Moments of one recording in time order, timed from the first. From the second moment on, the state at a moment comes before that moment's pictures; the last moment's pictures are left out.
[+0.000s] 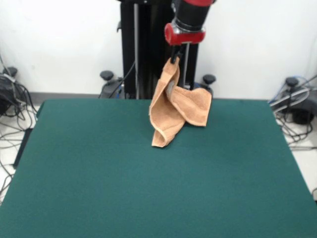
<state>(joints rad) -0.08 -0.60 -0.14 2.14 -0.46 0.12 1.58</state>
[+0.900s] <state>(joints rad) 0.03 -0.68 -0.14 1.98 -0.31 0.35 1.58</state>
